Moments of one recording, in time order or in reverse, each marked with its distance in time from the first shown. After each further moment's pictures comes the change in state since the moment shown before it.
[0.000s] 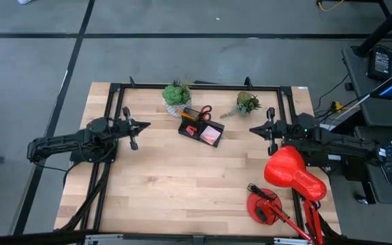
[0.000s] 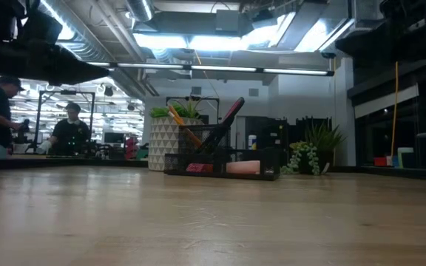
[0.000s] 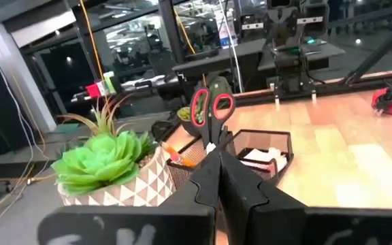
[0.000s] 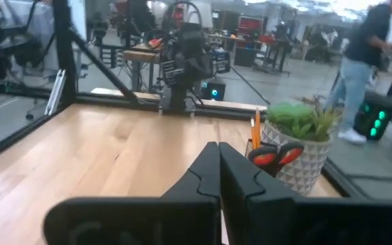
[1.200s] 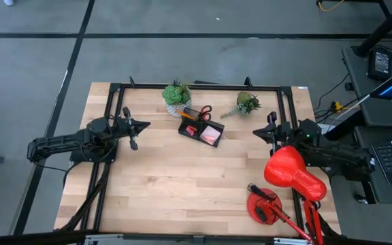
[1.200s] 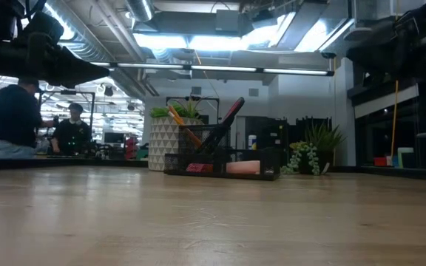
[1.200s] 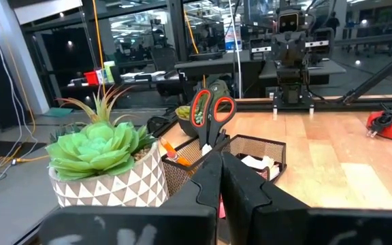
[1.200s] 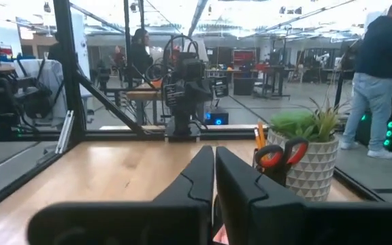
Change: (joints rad) left arm 0.000 0.002 0.000 0.004 -0.012 -0.128; right arm -0.049 -0.282 -0.194 0.053 -0.048 0.165
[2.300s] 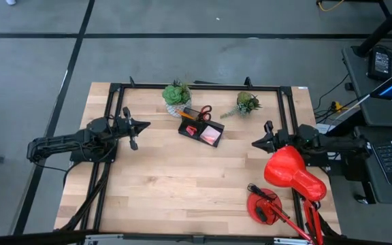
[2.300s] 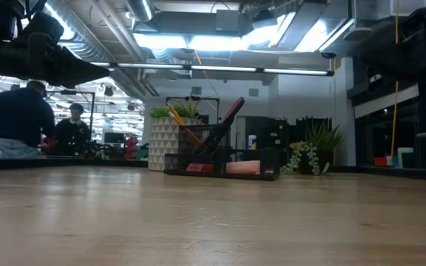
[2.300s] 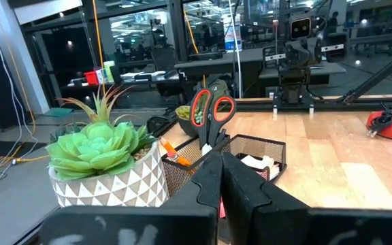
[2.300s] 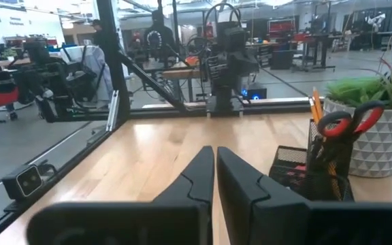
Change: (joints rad) left arm 0.000 0.000 0.000 0.000 0.000 0.000; right arm 0.278 -0.019 -0.002 -0.111 0.143 0.049
